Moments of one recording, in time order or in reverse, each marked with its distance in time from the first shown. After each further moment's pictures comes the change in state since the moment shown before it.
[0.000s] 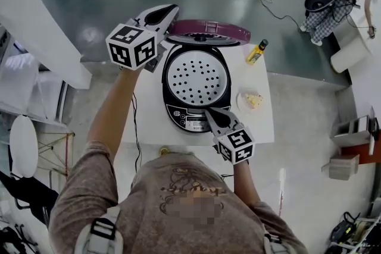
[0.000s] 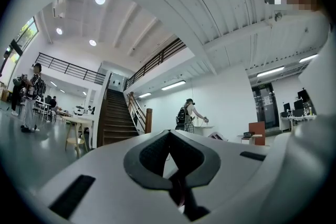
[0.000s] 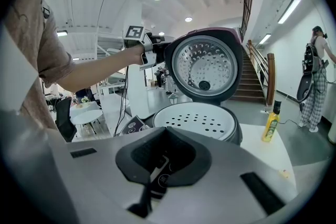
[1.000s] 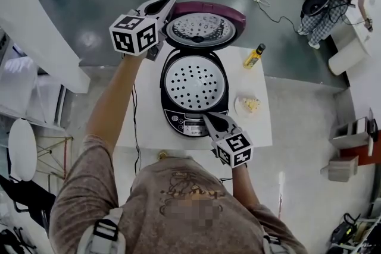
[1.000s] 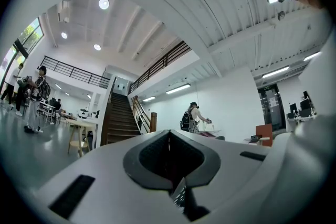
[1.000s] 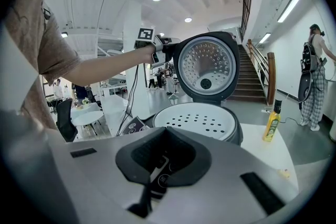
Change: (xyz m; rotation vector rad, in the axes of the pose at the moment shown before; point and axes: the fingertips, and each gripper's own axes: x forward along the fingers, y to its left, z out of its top) left arm 0.030 0.036 0.012 -0.007 -0.043 0.049; right arm -0.001 0.000 0.000 0.011 -0.007 0.009
